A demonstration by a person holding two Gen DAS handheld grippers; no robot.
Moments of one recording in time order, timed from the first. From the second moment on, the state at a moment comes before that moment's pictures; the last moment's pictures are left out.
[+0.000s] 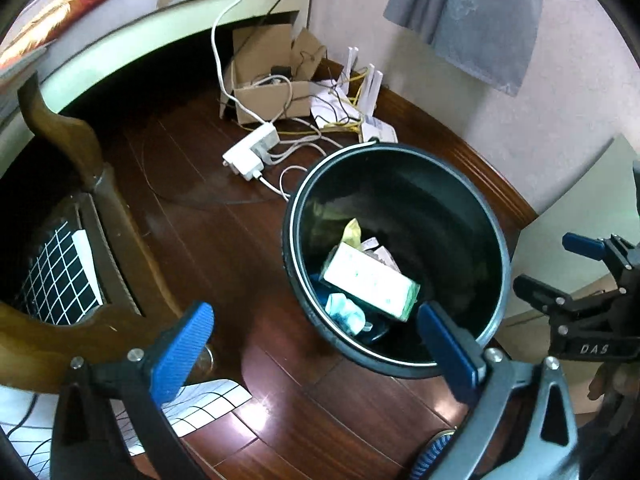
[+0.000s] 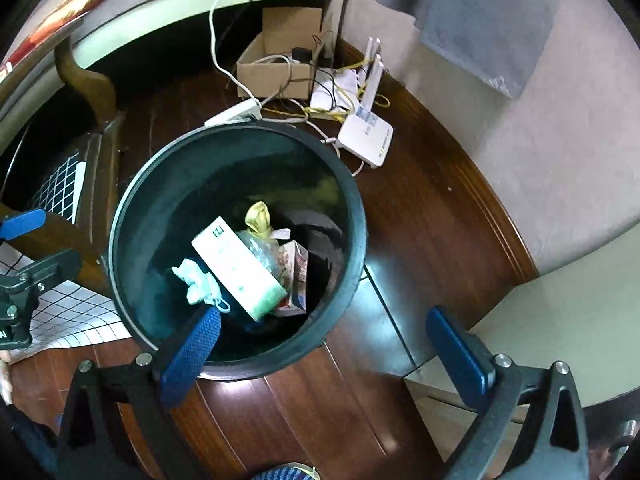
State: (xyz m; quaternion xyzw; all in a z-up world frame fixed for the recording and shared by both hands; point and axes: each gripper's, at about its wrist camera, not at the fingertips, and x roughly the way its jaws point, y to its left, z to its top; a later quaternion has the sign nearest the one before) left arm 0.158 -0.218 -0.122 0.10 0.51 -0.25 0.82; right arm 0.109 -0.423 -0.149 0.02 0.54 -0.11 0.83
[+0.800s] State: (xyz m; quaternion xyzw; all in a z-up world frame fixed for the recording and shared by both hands) left arm 0.120 -0.139 -0.011 0.06 0.41 -0.20 0.89; right arm 0.080 -0.360 -0.040 0.01 0.41 -0.05 0.91
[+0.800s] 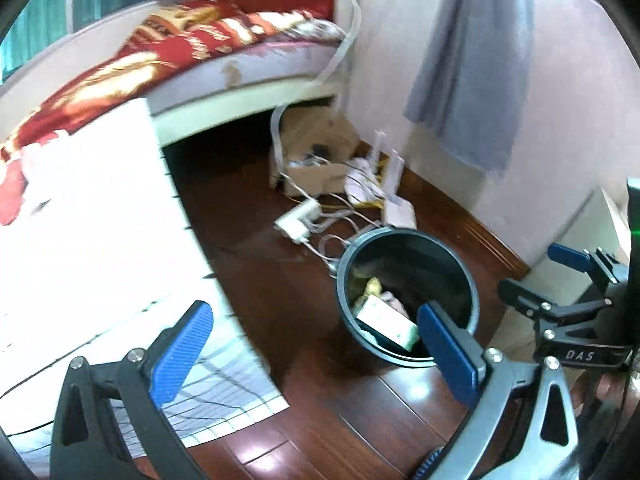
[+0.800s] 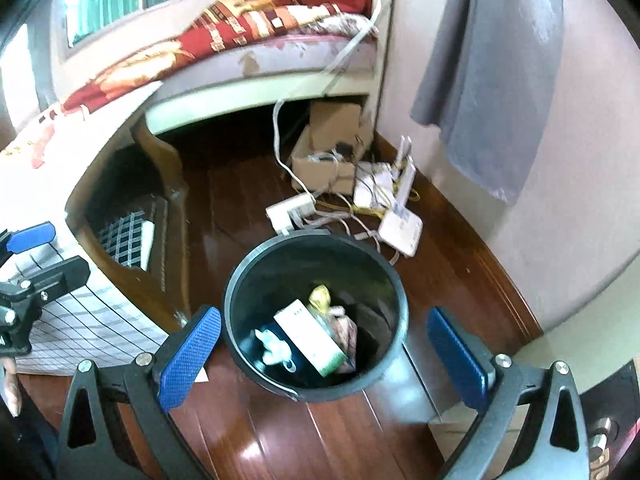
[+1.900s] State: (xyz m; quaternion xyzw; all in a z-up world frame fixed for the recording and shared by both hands) left arm 0.176 0.191 0.033 -0.07 0.33 0.06 0.94; right arm 0.256 -0.009 0.045 -0.08 0.34 0.20 0.92
